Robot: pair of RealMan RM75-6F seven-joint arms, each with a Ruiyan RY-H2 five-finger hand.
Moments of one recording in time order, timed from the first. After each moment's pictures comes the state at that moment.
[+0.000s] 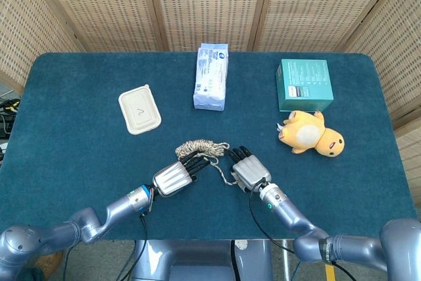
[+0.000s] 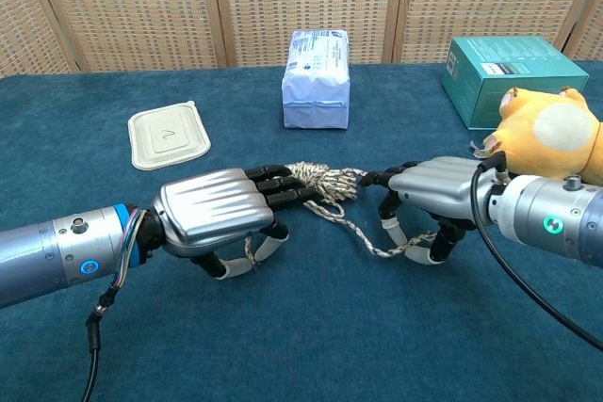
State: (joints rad) left arm -0.83 -1.83 0.07 -0.96 1.77 1.02 0.19; right arm 0.79 -1.62 0.05 -1.46 -1.06 0.87 -0.54
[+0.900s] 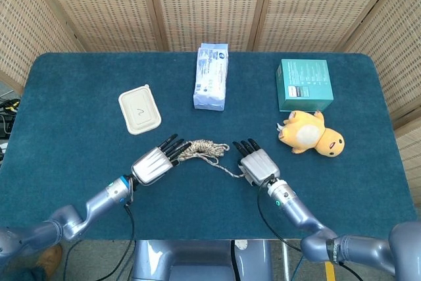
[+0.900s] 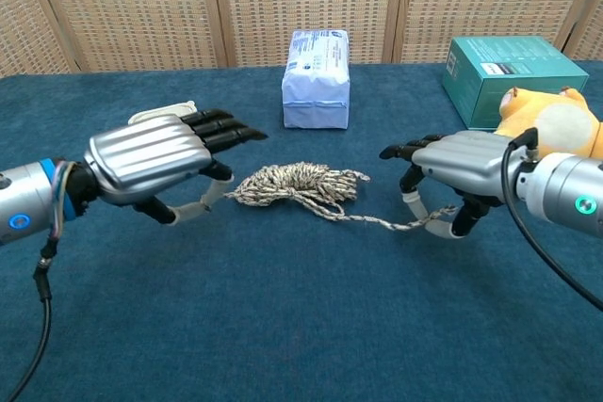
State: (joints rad) left arm -0.77 -1.71 0.07 -0.95 1.74 1.17 0.15; right arm 0.76 -1.56 0.05 -1.46 -1.13 0.94 -0.52
